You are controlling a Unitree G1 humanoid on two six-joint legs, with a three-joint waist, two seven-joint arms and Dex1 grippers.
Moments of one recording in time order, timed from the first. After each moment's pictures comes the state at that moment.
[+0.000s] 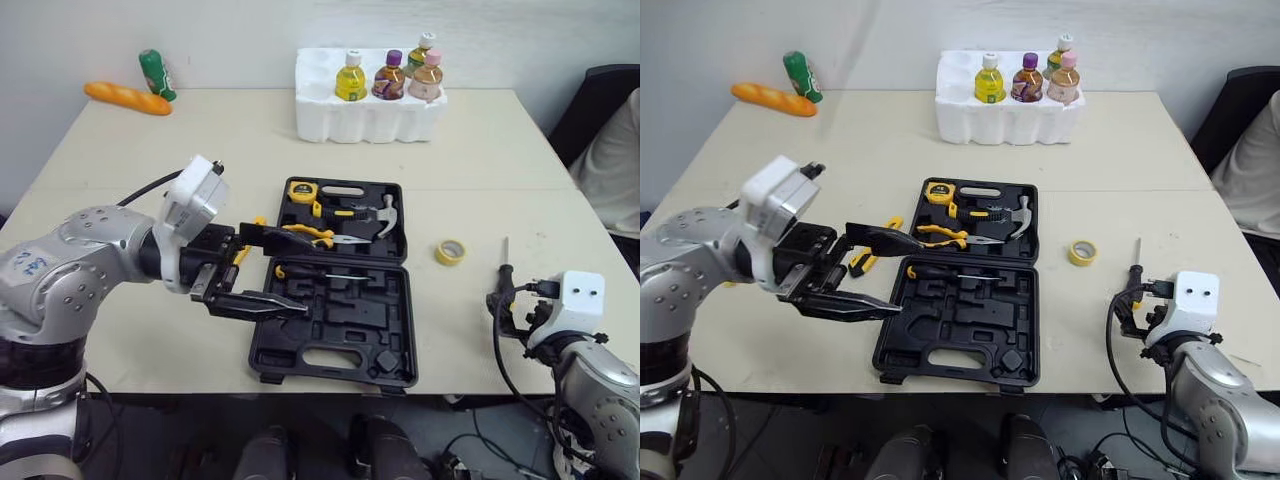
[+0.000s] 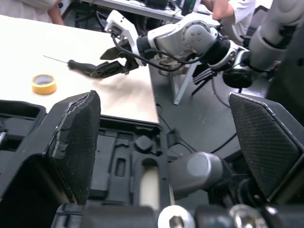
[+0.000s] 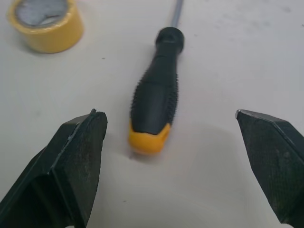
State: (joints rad) left arm -0.64 0.80 0.07 -0.34 -0.92 0.88 -1.14; right arm 0.01 -0.43 -0.46 -0.47 0.55 0.95 -0.06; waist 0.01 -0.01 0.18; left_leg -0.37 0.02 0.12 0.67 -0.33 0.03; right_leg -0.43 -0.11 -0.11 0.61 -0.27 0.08
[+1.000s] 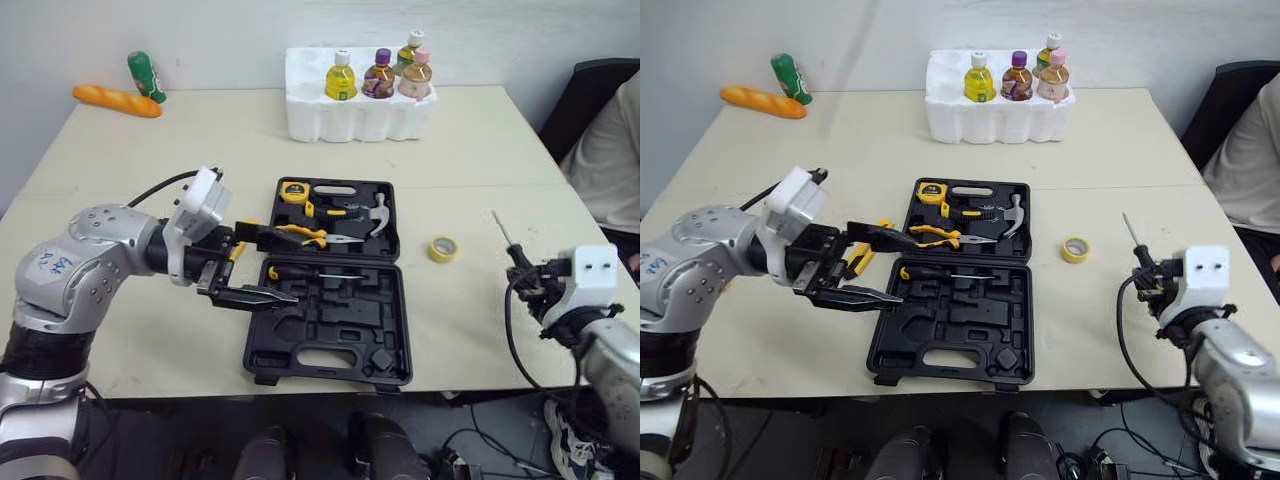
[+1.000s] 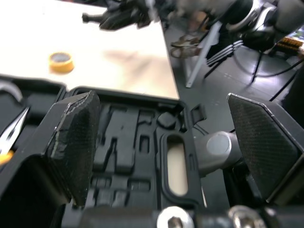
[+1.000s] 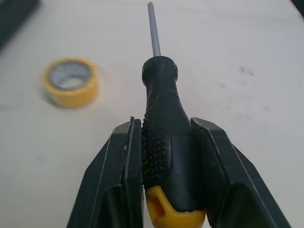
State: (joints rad) left arm -0.58 0.88 0.03 -0.25 -0.76 0.74 -1.22; right arm -0.04 -0.70 -0.46 -0.50 0.59 0.86 0.34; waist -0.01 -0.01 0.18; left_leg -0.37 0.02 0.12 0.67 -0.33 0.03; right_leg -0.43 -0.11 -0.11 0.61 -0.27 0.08
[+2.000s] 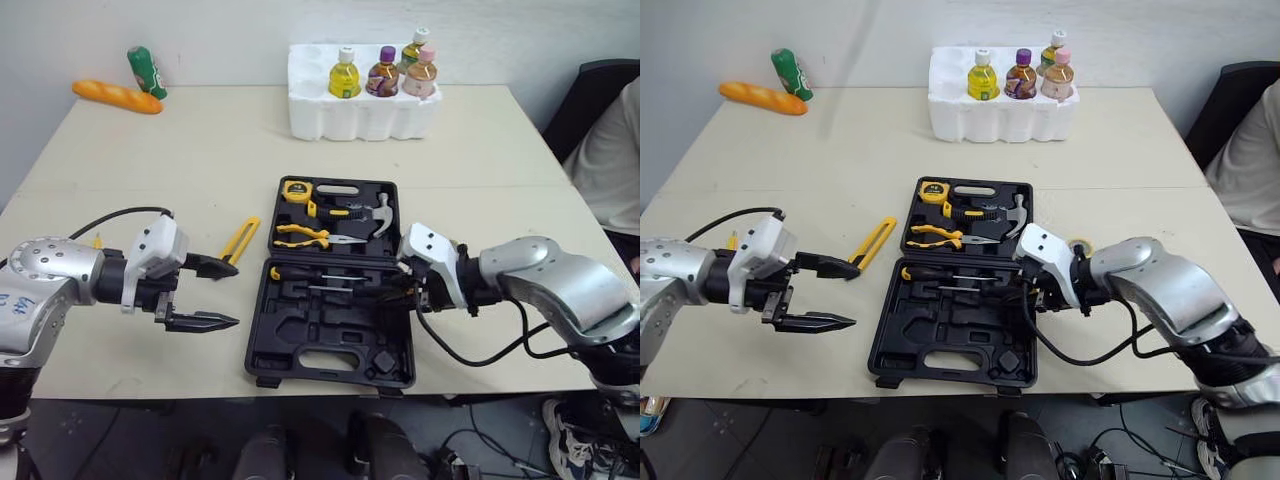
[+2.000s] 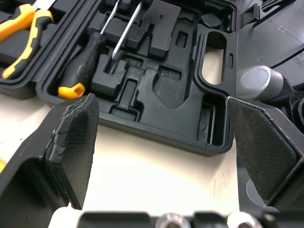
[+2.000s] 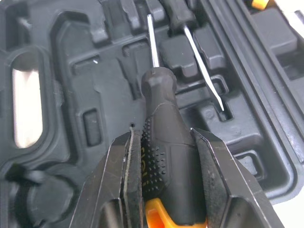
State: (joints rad) left arm -0.37 1.02 0.07 -0.19 -0.56 0.55 -1.28; right arm -0.67 -0.86 0.37 -0.27 0.49 0.93 0.97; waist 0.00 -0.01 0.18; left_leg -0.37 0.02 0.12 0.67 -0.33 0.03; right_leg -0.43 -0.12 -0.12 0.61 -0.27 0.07
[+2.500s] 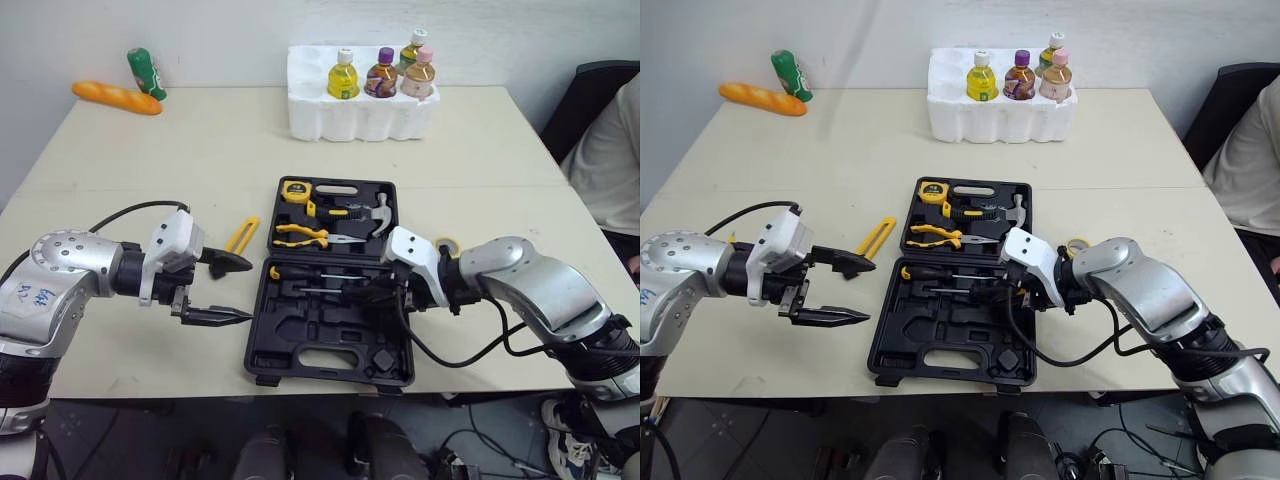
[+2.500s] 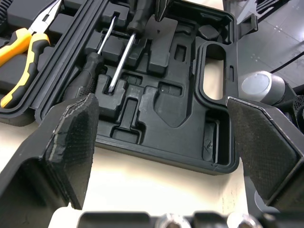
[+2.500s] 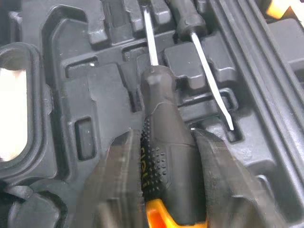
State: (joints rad) left arm -0.43 0.98 0.03 -0.19 -0.55 0.56 -1.28; right arm -0.69 -0.80 0.38 -0.27 0.41 0.91 0.98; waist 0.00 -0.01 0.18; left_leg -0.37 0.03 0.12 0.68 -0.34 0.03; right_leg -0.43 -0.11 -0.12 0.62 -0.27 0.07
